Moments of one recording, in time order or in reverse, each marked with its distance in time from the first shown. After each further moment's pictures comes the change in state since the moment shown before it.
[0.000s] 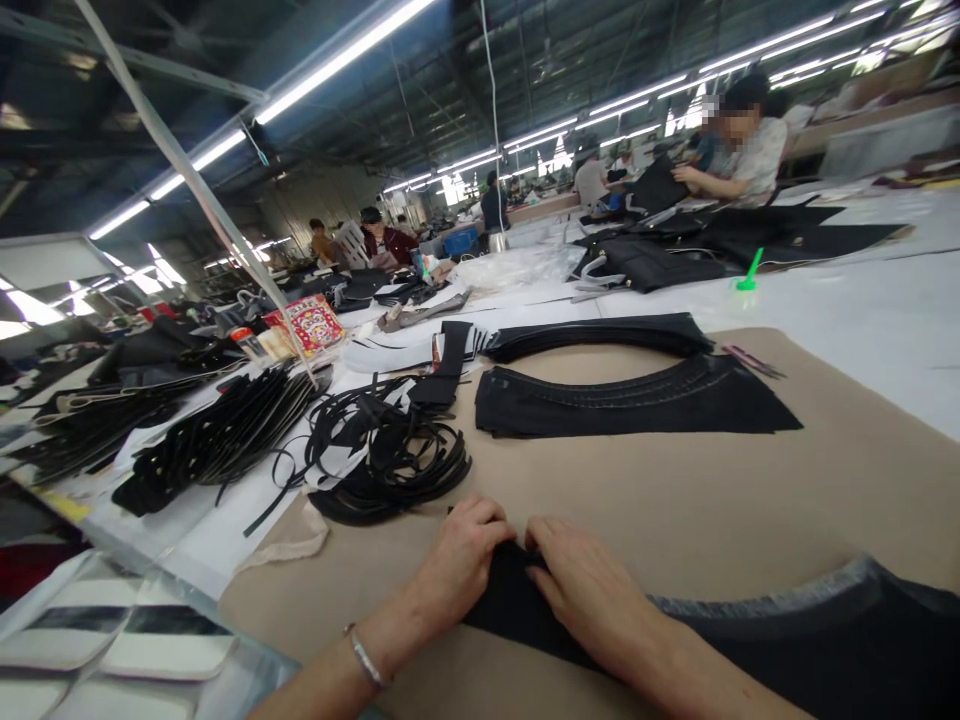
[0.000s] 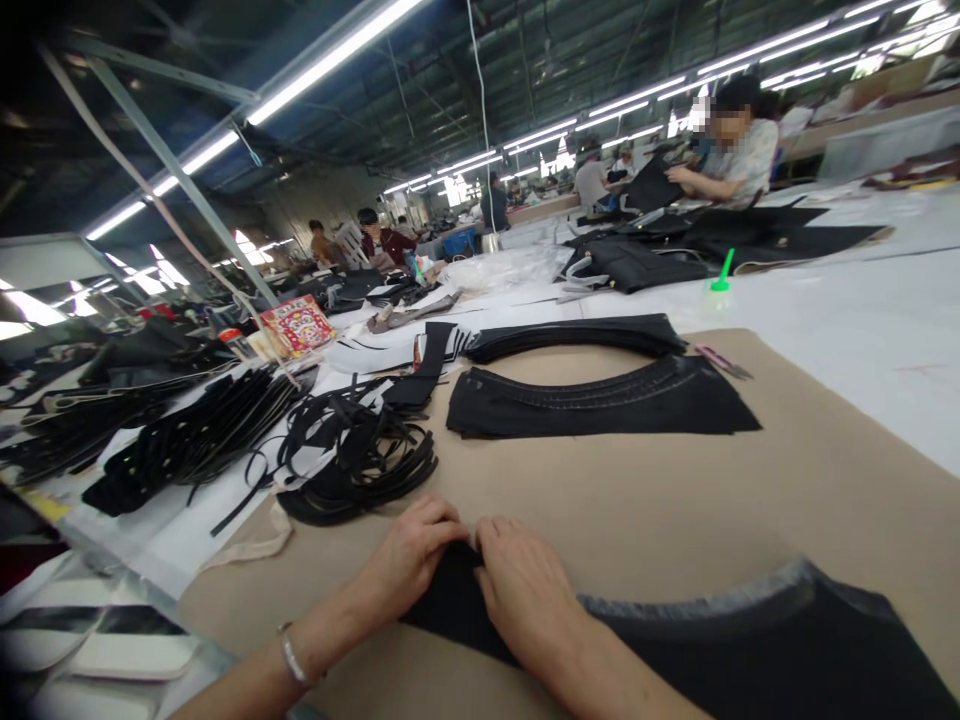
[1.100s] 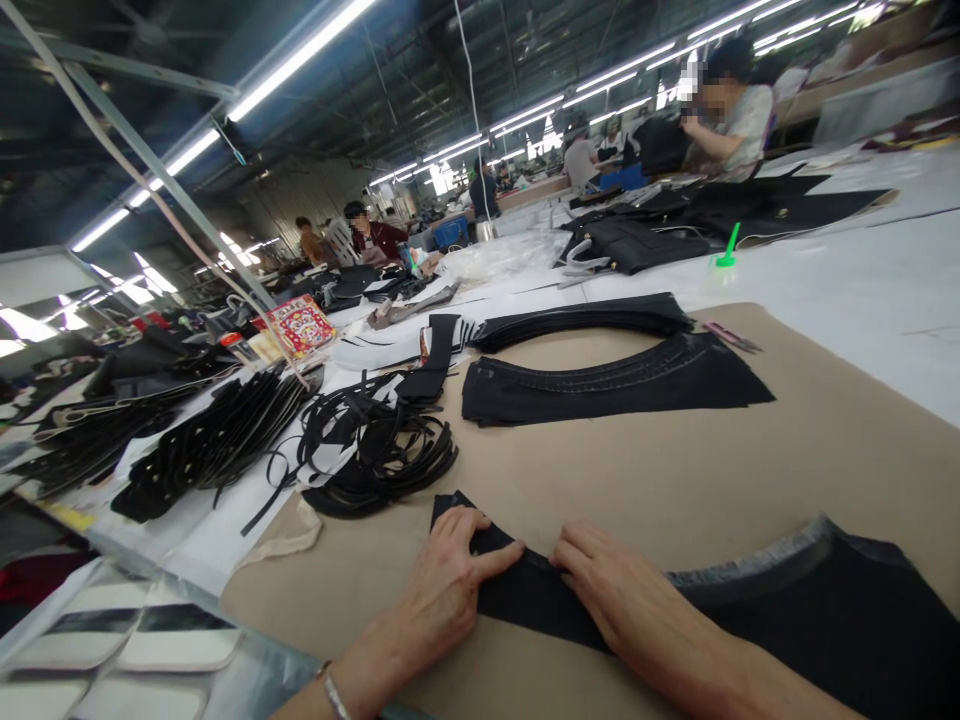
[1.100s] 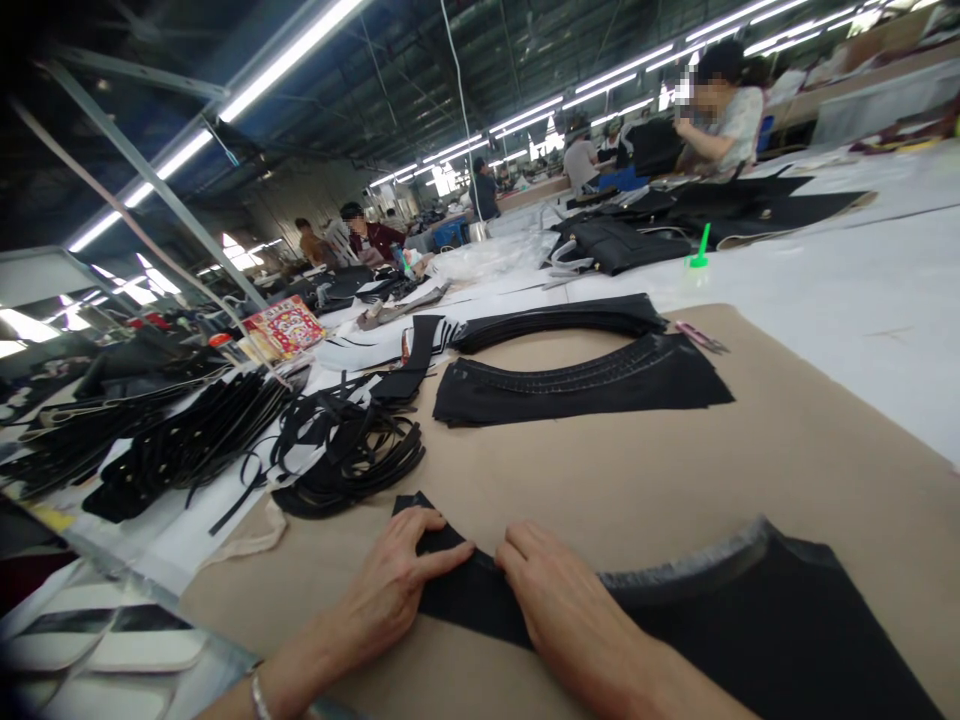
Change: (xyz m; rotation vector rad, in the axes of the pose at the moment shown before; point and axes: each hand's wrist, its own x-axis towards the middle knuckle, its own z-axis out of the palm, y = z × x) left_hand -0.029 0.022 0.003 0.167 -0.087 0.039; right_hand -0.044 0.044 -0.005 0.073 -0.017 -0.200
